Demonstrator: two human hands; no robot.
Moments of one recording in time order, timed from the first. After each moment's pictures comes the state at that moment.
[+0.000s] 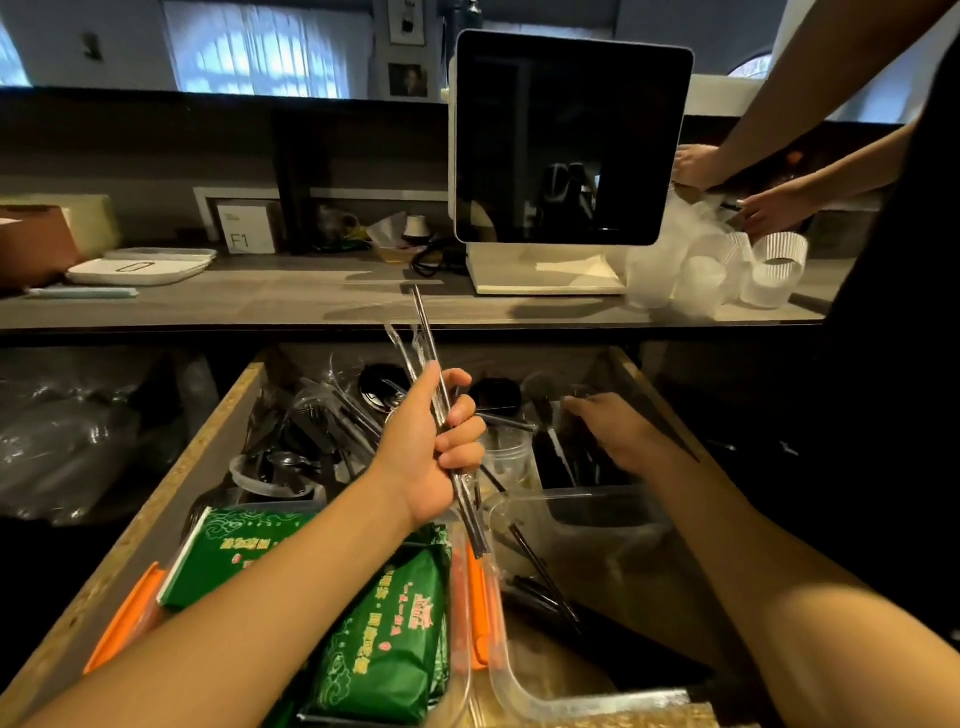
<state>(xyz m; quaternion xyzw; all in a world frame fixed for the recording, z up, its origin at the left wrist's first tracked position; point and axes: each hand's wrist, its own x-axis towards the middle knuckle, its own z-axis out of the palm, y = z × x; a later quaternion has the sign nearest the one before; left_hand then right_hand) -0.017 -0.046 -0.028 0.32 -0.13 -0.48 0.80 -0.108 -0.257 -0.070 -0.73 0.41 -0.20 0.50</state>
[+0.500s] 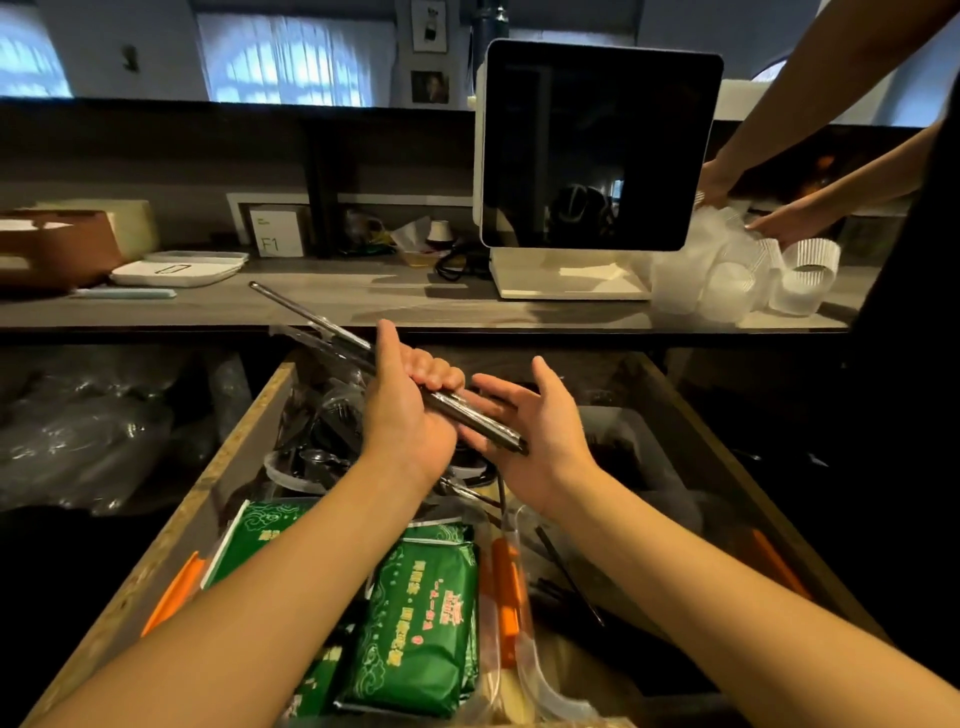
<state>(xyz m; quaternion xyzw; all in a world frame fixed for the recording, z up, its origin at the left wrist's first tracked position) -0.004 -0.038 0.003 0.21 -0.06 -0.30 0.93 -0.077 -0.117 -0.024 -0.45 0.23 -0.25 0.82</state>
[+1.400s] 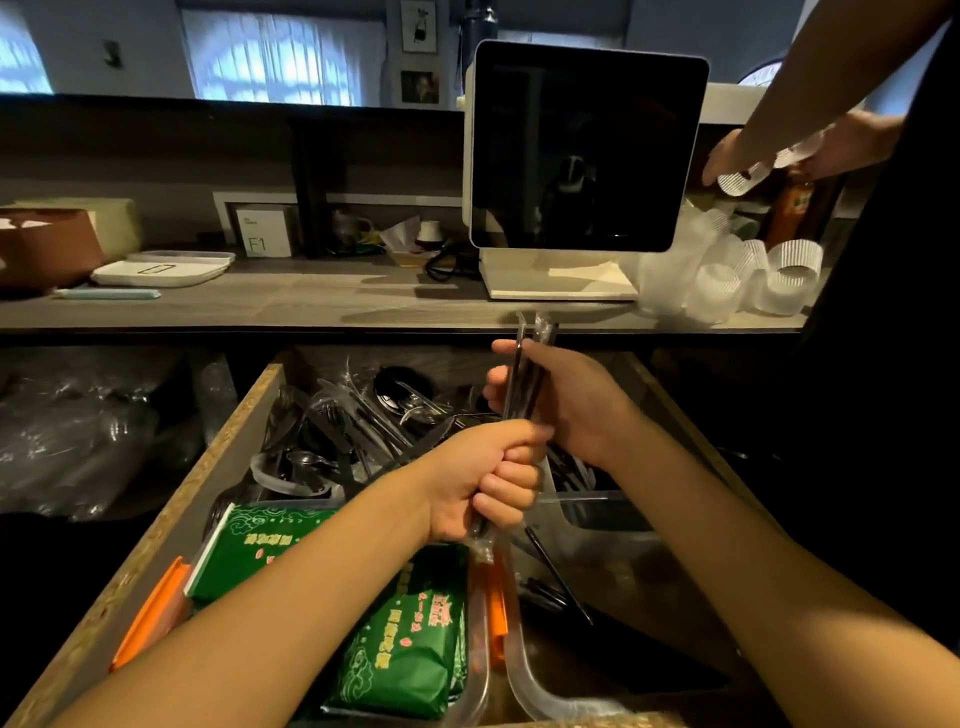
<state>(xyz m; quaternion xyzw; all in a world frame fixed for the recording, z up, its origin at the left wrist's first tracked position) -0.033 -0.039 -0.019 0.48 -0.23 -0.64 0.55 -0.103 -0.152 0.010 -0.57 0.15 -0.21 0.78</state>
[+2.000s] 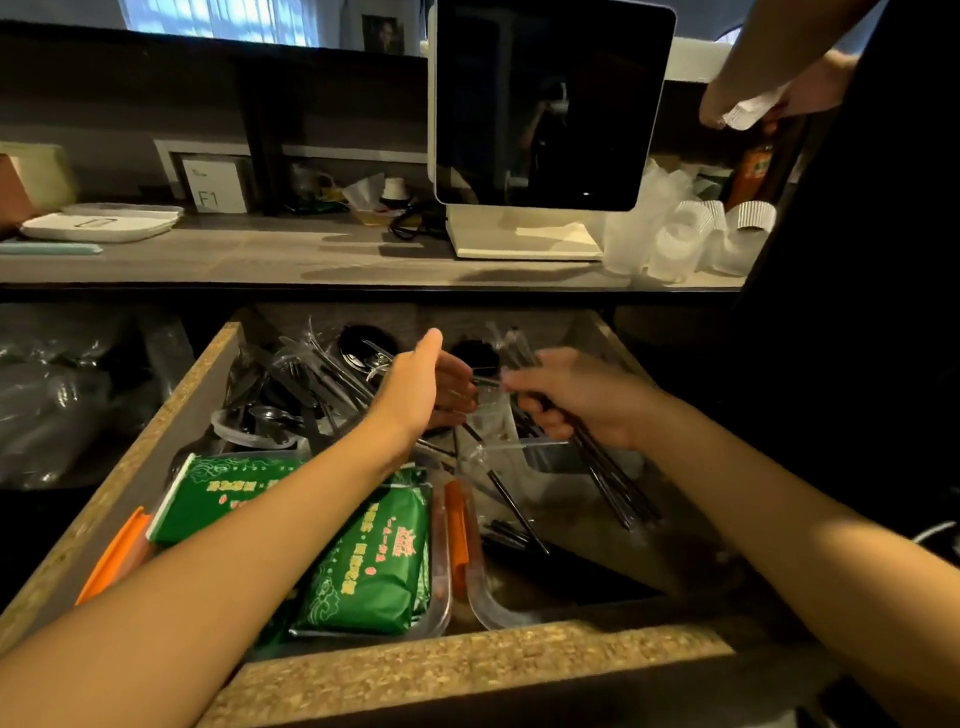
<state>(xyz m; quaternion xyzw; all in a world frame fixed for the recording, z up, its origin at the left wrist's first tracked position) -0.018 -0.051 -0.036 0.63 -0.26 -0.32 0.66 -0.153 -0.161 -0.005 -0.76 0.26 -0.08 0.59</state>
